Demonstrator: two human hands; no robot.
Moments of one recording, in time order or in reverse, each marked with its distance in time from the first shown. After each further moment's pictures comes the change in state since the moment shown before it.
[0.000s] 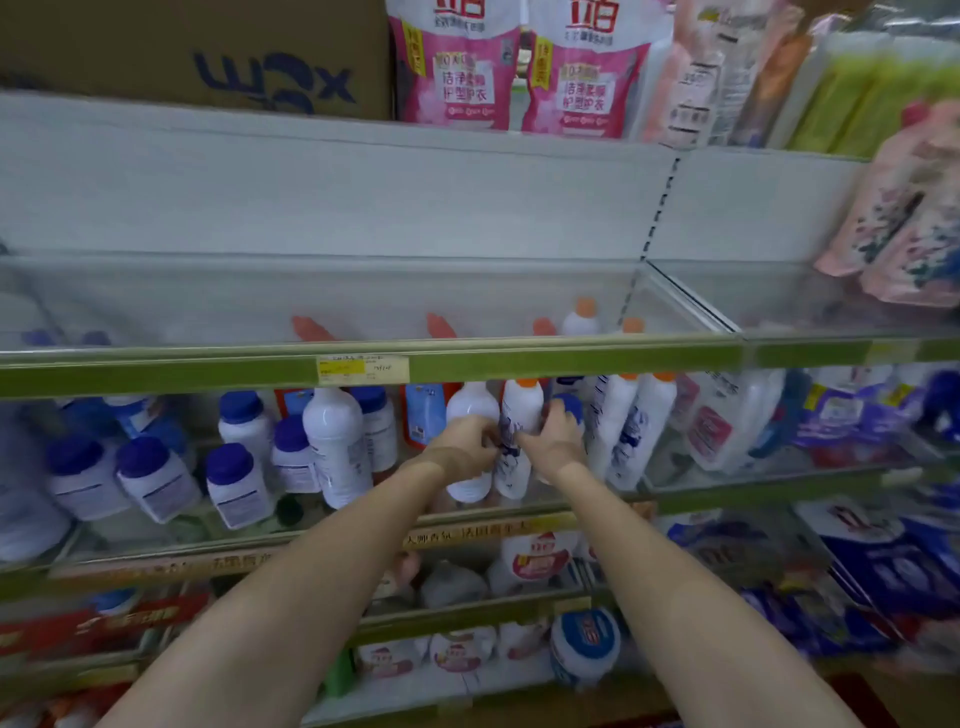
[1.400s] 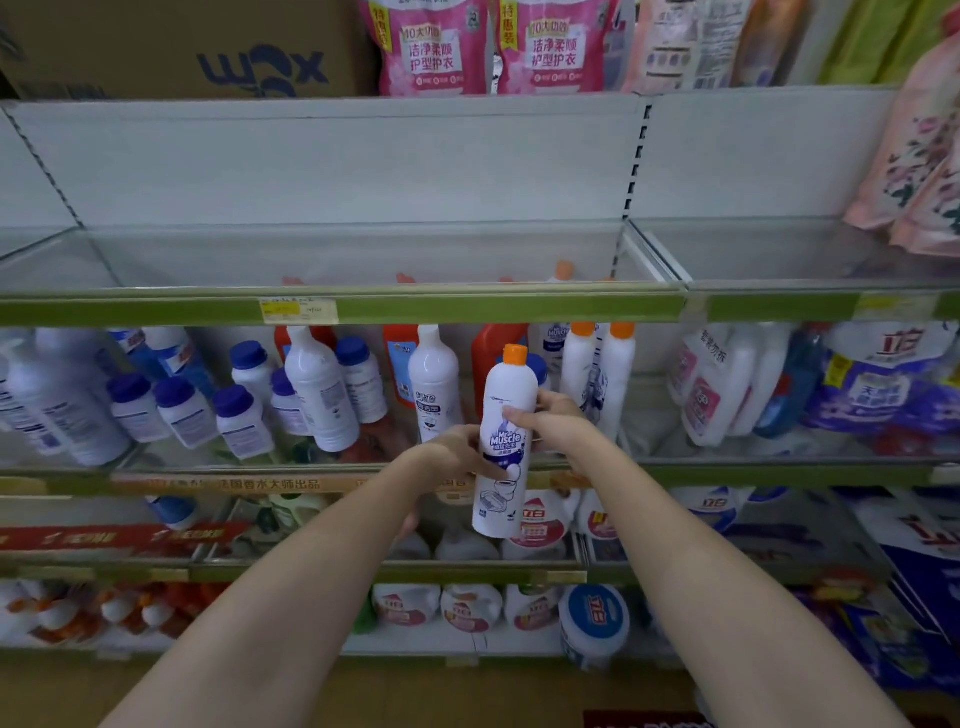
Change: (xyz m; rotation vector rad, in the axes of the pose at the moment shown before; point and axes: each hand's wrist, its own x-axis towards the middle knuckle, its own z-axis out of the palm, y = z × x) left_hand -0.038 0.058 0.093 -0.467 -0.135 -0.346; right_hand -0.015 0.086 -0.074 0.480 -0.495 -0.051
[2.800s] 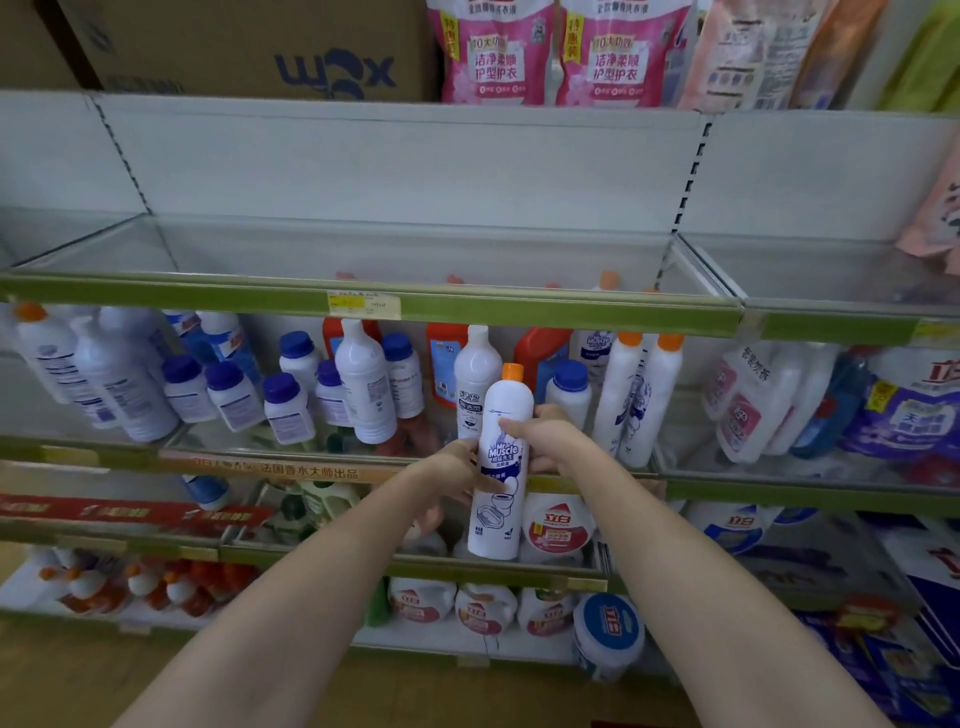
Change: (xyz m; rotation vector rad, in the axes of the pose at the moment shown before) left_hand -0.045 -0.033 -0.031 -0.042 0.079 -0.101; right_hand 0.013 -0.017 0.074 -0.127 0.039 0.194
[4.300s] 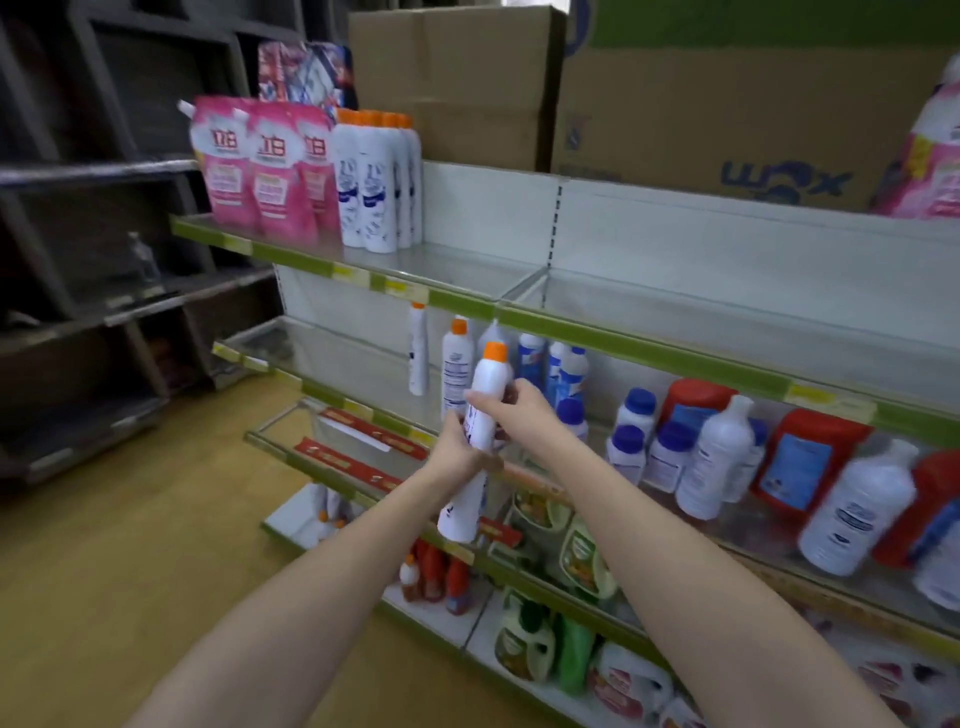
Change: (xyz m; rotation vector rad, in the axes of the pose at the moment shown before) left_hand -0.251 -0.243 -0.378 -0.447 0.711 0.185; right_hand -0.144 -0.240 0.490 -0.045 -0.336 -0.549
